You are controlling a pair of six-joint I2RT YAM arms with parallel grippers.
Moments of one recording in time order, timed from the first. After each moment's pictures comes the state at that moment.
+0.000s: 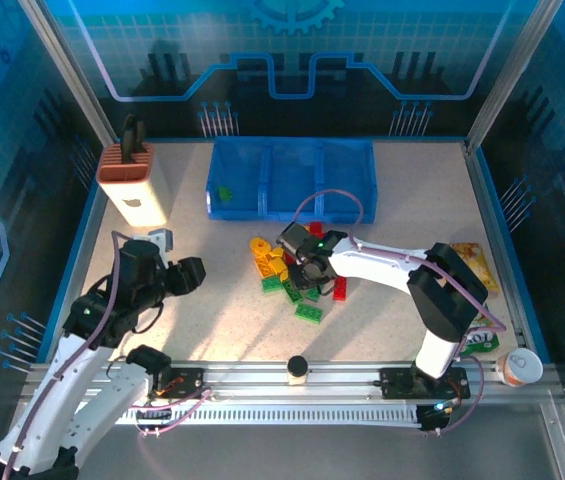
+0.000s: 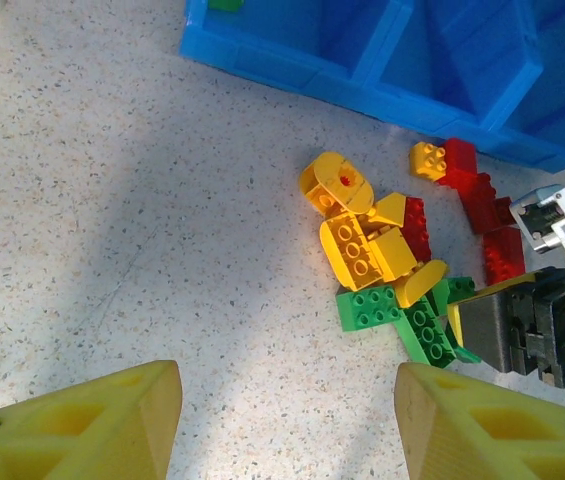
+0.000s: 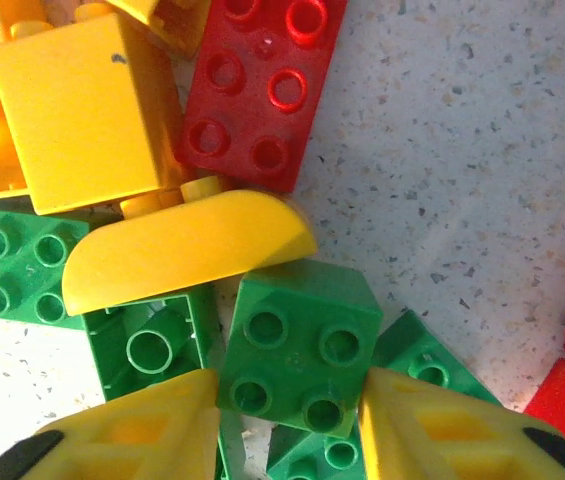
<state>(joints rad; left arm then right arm) -0.34 0.61 0.82 -0.92 0.01 -0.58 0.84 1.75 1.15 -0.69 0.11 0.54</state>
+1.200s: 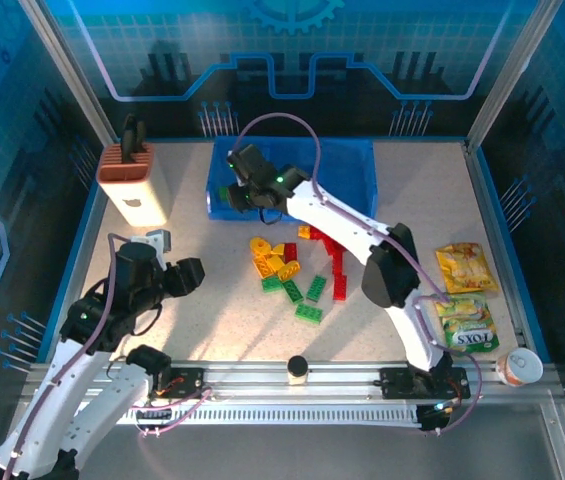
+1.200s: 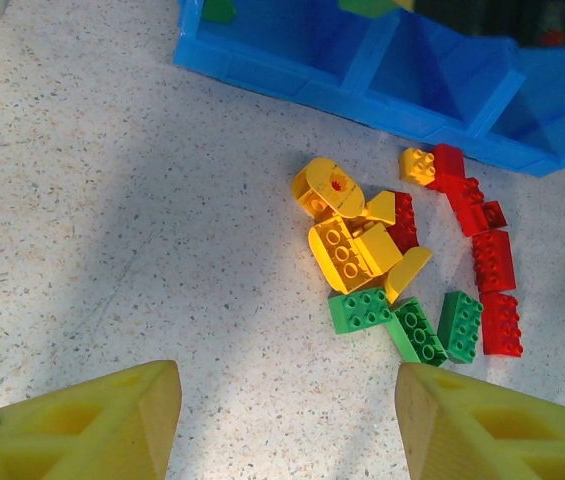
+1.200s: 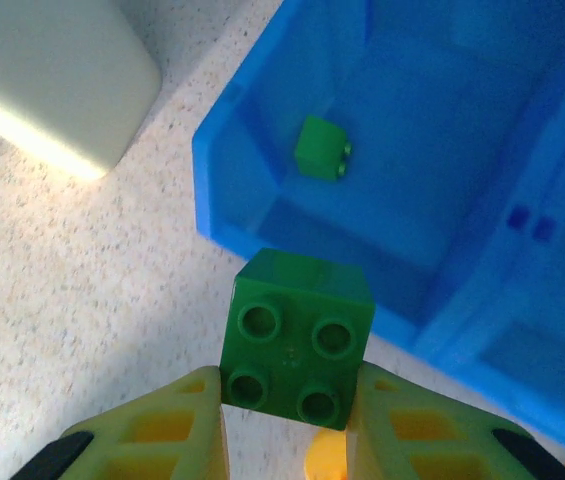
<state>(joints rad) -0.34 0.59 0.82 -0.92 0.01 -0.58 0.81 2.24 2.22 -0.80 0.12 0.36</state>
